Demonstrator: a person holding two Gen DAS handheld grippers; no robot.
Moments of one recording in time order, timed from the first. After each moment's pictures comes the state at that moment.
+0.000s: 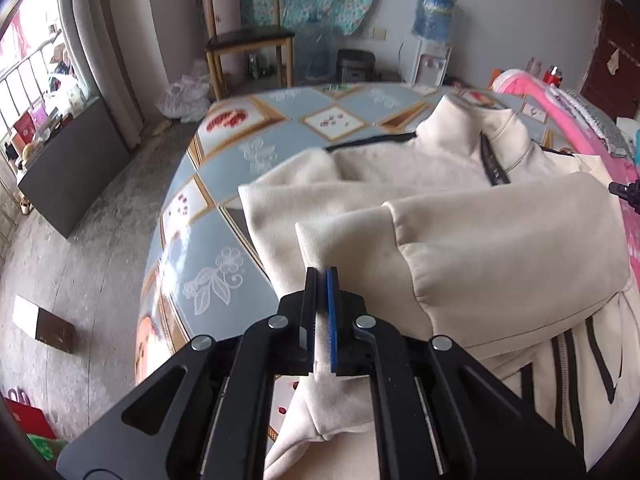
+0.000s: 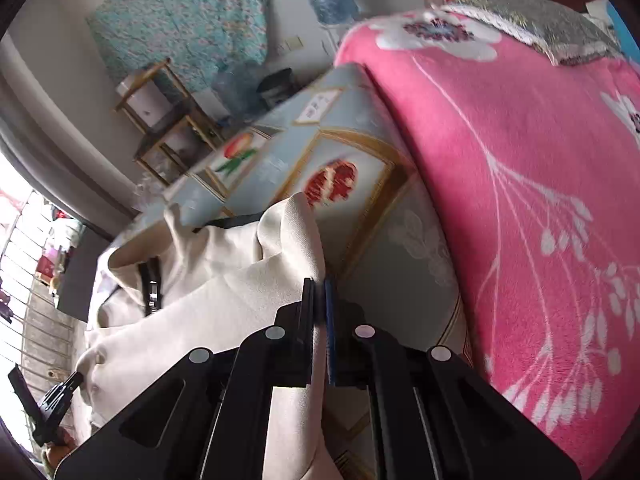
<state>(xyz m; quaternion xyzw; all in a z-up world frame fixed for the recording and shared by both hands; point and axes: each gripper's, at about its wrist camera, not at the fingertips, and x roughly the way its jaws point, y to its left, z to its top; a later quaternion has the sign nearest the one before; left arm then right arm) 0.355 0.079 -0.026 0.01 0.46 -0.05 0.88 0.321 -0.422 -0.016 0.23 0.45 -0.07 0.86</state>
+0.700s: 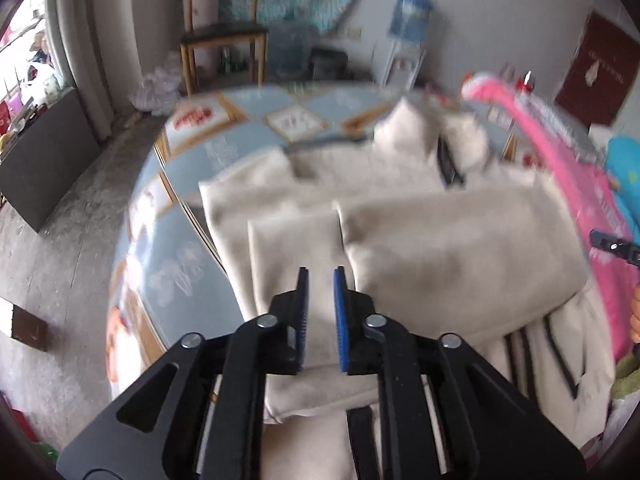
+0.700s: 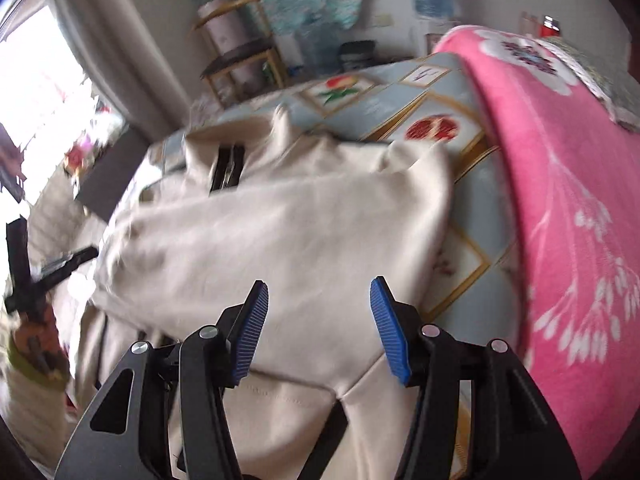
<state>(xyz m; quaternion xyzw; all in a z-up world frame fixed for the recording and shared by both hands) 0.348 0.062 -0.019 -0.01 0.48 -0.10 0.87 0.264 -0.322 -0.004 0.08 0.50 0.05 0.86</state>
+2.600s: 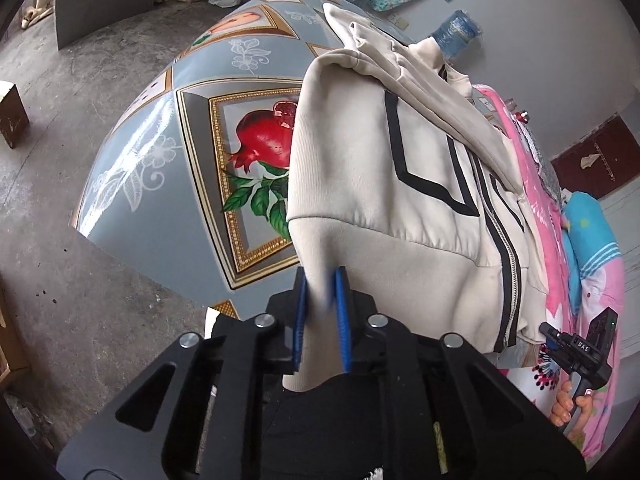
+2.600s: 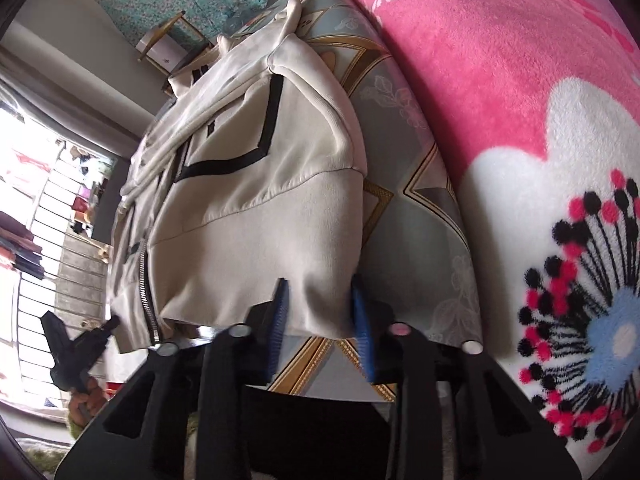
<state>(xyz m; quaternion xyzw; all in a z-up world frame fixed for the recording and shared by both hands) 0.063 0.143 -0.072 -0.24 0.50 -0.08 0.83 -0.037 -0.333 -0.046 0.27 0.51 -0.02 0.82</state>
